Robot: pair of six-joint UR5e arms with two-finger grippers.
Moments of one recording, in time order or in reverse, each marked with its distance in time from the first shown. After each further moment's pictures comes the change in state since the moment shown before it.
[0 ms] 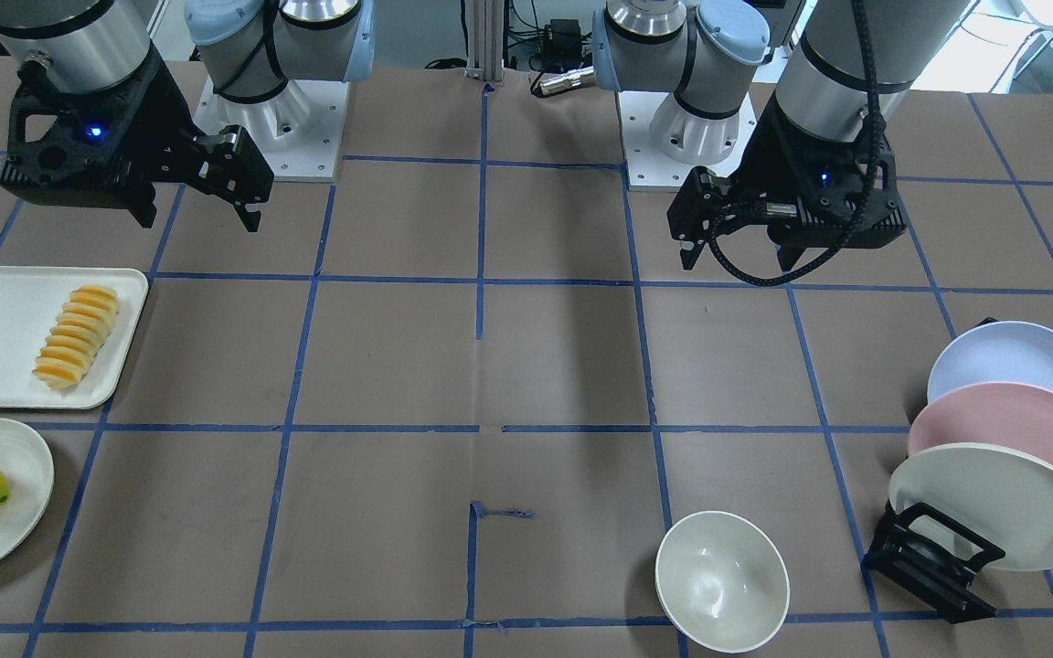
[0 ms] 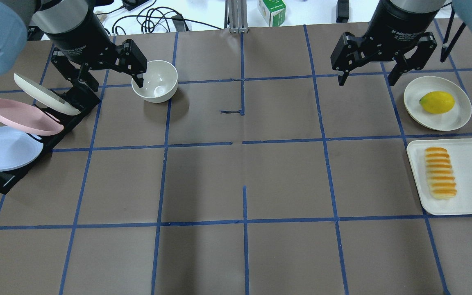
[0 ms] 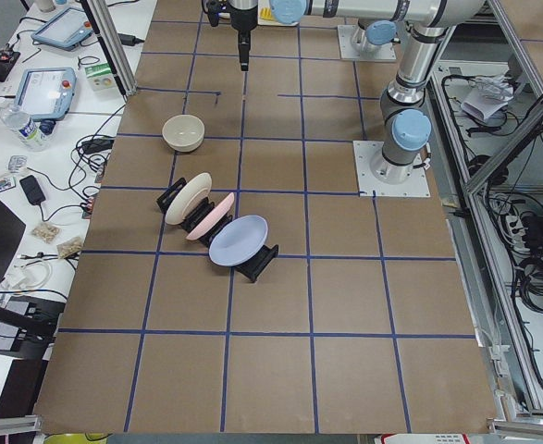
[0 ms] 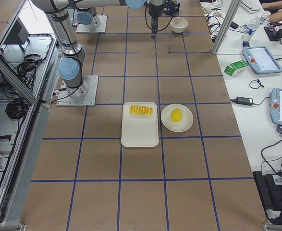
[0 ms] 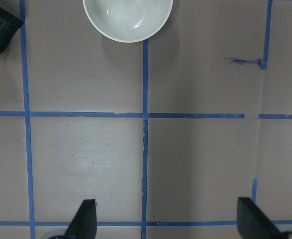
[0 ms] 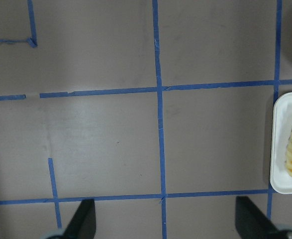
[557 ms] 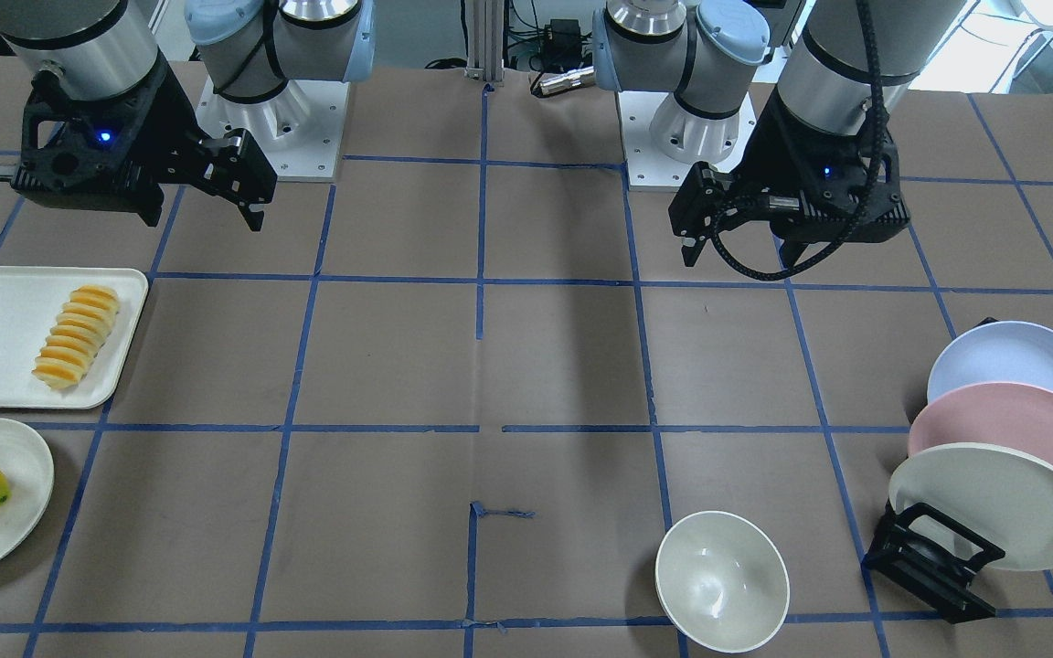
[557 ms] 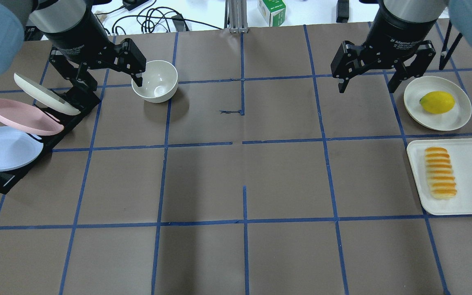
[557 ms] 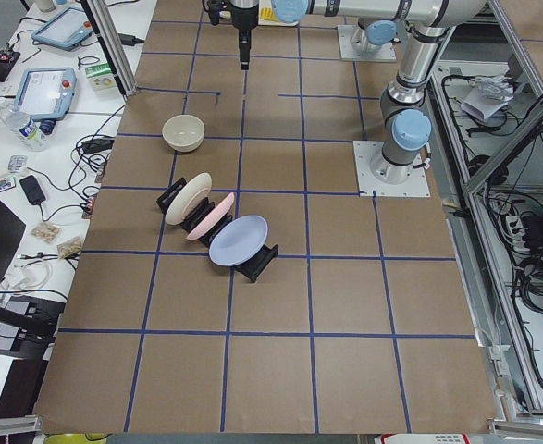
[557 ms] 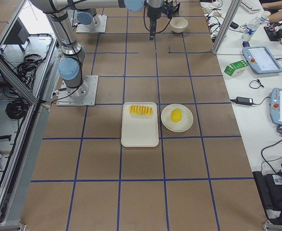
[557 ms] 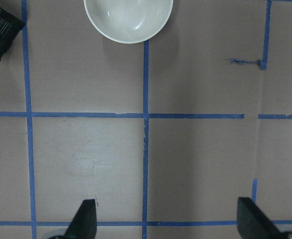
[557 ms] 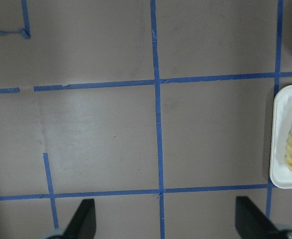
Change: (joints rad) left arm 0.001 0.007 0.000 0.000 0.001 0.000; right arm -0.002 -0.011 0.030 -0.003 -0.006 -0.001
